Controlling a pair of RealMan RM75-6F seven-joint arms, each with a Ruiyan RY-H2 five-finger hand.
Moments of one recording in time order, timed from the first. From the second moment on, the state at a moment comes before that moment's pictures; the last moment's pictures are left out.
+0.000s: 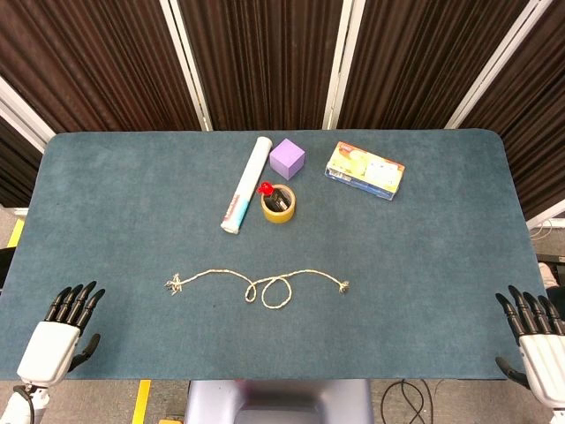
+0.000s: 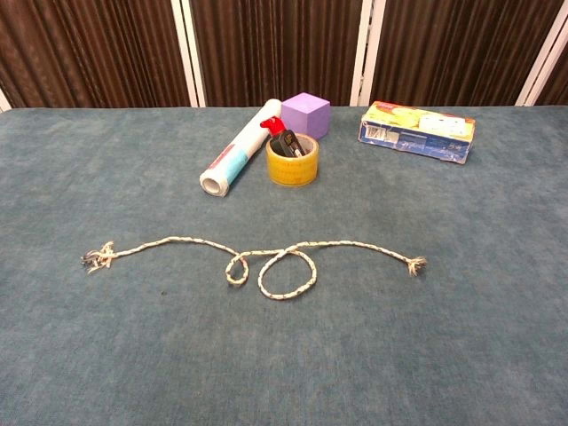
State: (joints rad) left arm -0.09 -1.28 0.11 -1.43 1.71 1.60 0.12; right arm -0.07 -0.99 -0.12 -1.74 -1.64 1.61 -0.21
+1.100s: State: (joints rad) left arm -0.45 -1.68 -0.11 -1.25 1.50 1.09 0.32; right arm -0.04 -1.04 -0.08 -1.73 -1.58 1.47 -0.28
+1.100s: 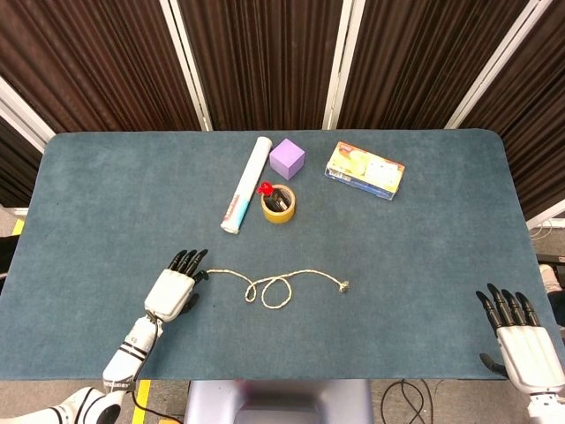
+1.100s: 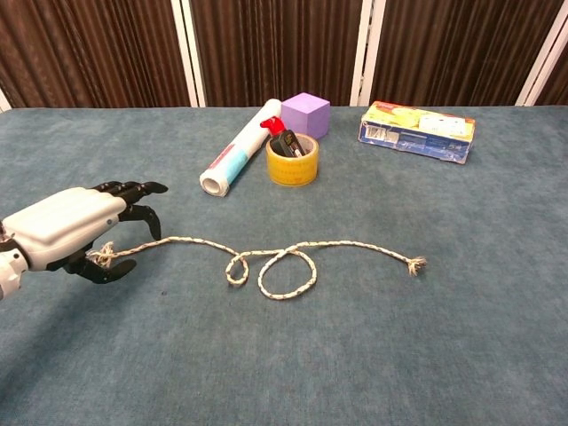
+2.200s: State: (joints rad) left arm -0.44 -1.76 -0.11 -1.13 1.35 1.13 0.45; right arm -0.04 -1.04 -0.07 -1.74 -1.58 1.46 -0.28
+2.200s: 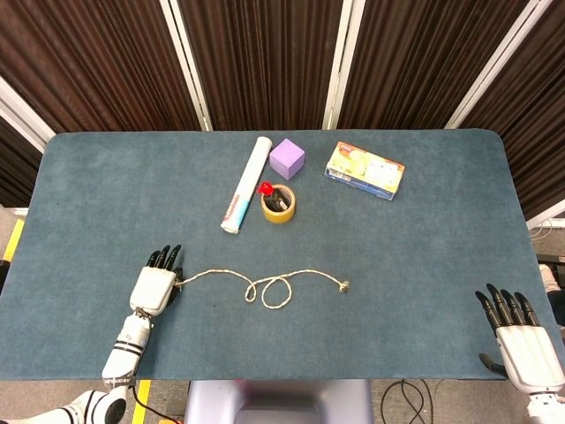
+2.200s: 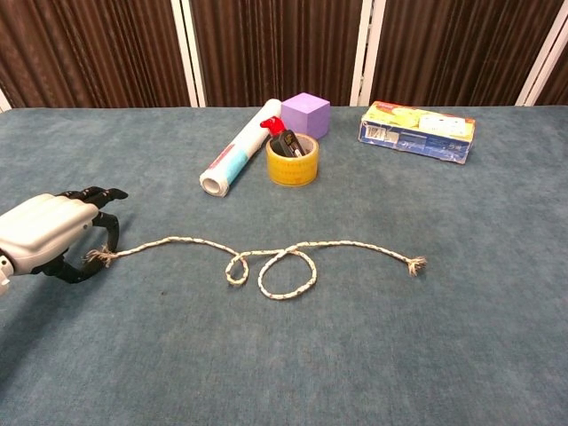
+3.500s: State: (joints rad) left arm -0.45 -1.68 -0.09 -1.21 1.37 1.18 0.40; right arm 0.32 -1.37 0.10 -1.67 -1.52 1.11 -0.44
